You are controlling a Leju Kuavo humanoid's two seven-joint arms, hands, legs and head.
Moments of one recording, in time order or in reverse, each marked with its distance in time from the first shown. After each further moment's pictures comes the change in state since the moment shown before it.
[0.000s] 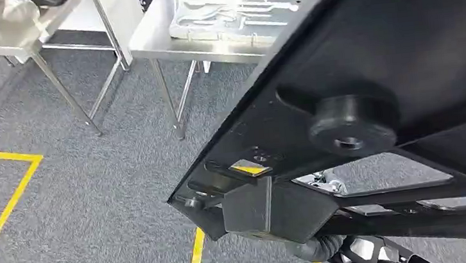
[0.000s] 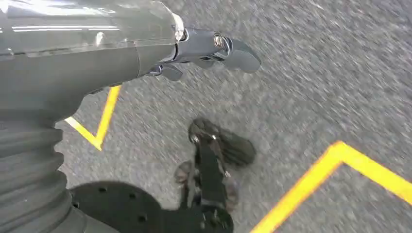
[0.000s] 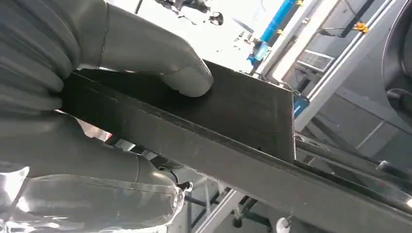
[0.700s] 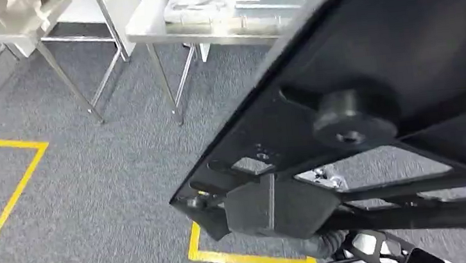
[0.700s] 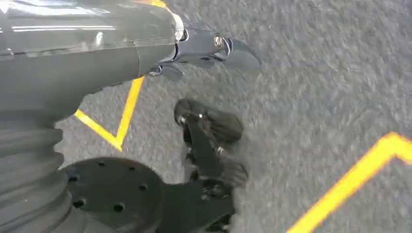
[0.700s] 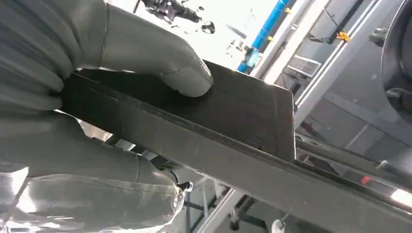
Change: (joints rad) left arm -0.006 -0.004 0.000 0.000 -0.003 -0.016 0.003; right arm -0.016 -0.019 -0.004 0.010 -0.031 0.027 0.004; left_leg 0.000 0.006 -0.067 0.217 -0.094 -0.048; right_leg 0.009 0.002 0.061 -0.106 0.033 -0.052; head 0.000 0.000
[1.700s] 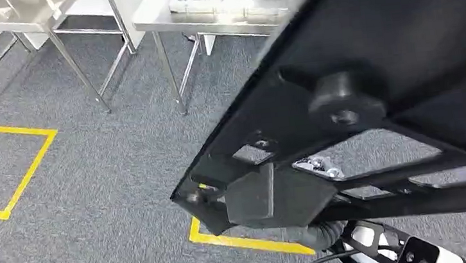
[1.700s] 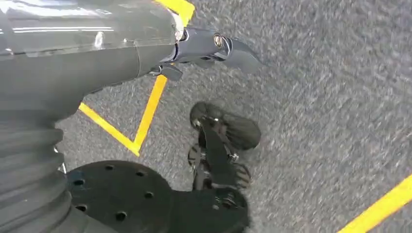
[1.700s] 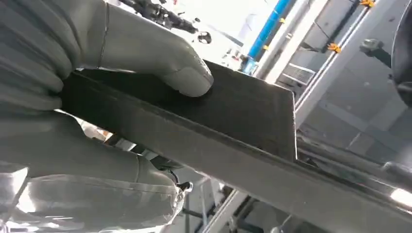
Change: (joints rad) left arm -0.001 0.000 0.002 0.000 0.006 0.000 0.014; right arm -0.036 -0.028 0.018 0.032 -0.031 -0.021 0.000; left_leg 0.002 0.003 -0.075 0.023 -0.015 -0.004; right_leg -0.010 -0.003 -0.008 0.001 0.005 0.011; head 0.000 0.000
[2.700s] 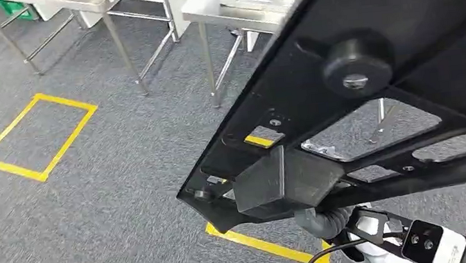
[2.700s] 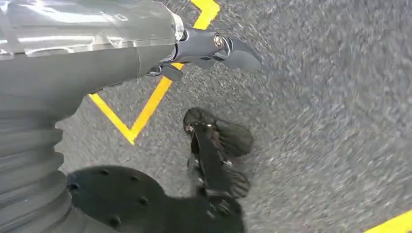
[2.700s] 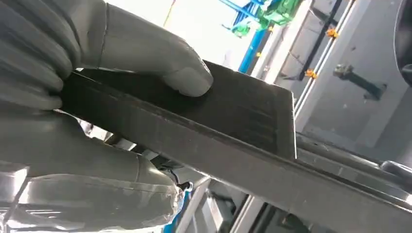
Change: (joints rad) left arm -0.005 0.000 0.000 0.000 0.007 0.043 0.003; right arm -0.027 -0.035 -0.018 0.031 -0.083 0.022 -0.003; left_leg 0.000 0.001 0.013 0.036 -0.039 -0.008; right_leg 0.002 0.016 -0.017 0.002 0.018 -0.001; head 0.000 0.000
